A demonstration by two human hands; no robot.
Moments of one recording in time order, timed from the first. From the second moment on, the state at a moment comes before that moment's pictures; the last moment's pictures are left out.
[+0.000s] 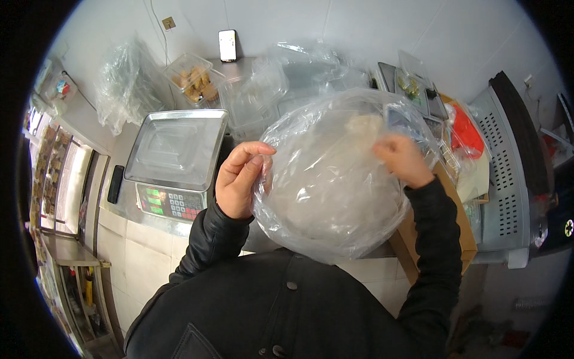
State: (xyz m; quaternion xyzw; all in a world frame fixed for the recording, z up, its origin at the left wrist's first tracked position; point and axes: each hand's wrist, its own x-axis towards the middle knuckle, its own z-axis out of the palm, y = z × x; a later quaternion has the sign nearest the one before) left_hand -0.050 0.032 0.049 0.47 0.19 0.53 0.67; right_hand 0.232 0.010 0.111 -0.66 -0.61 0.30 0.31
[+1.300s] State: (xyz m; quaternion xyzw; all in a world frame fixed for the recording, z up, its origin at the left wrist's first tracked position) left_hand -0.054 0.059 0.053 0.76 0.16 0.52 0.35; right_hand 0.243 0.036 0.034 -0.60 -0.80 0.02 0.02
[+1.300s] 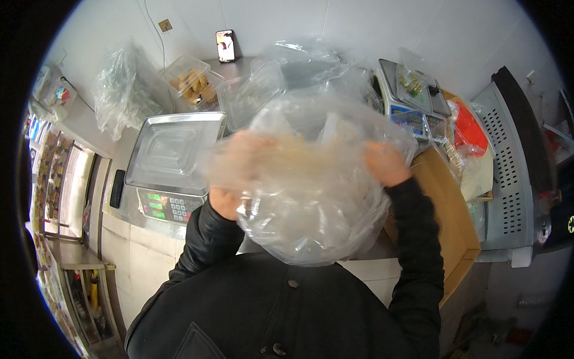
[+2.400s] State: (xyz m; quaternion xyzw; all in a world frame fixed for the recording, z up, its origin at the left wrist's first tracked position) left_hand -0.068 0.061 0.057 0.73 0.13 0.50 0.44; right_hand 0.243 0.024 0.055 -0.61 -0.63 0.32 0.37
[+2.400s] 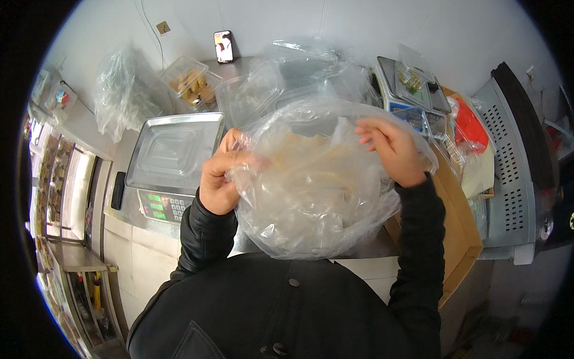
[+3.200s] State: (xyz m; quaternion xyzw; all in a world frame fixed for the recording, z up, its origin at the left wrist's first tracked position) left_hand -0.071 0.056 0.058 0.74 0.16 0.49 0.43; right_hand 0.230 0.025 0.053 -0.60 -0.67 0.21 0.38
